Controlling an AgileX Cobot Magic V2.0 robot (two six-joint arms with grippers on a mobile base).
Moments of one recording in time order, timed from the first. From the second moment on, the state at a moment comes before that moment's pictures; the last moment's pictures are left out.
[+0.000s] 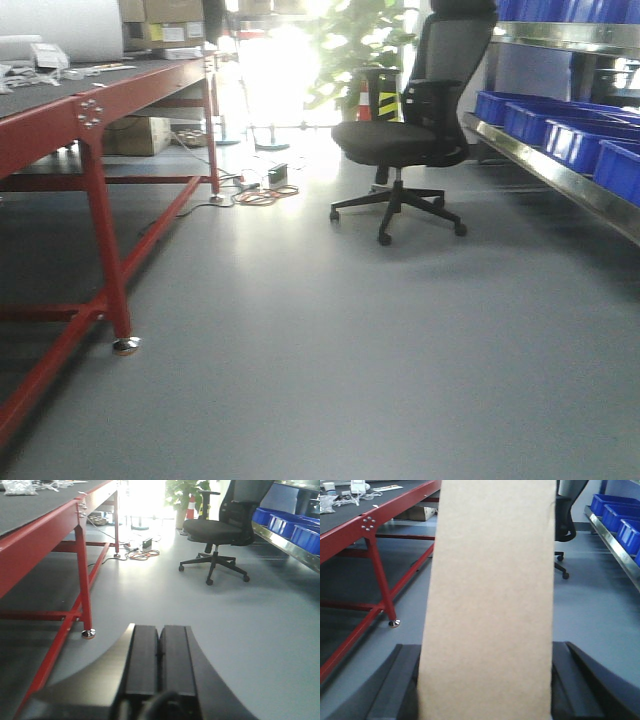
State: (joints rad) left arm -0.10 -0.01 0.03 -0.08 0.12 0.05; right arm 0.15 0.28 -0.75 0.04 0.72 0.07
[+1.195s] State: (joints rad) left arm -0.10 -0.01 0.03 -0.08 0.12 0.05; right arm 0.15 0.28 -0.75 0.04 0.72 0.07
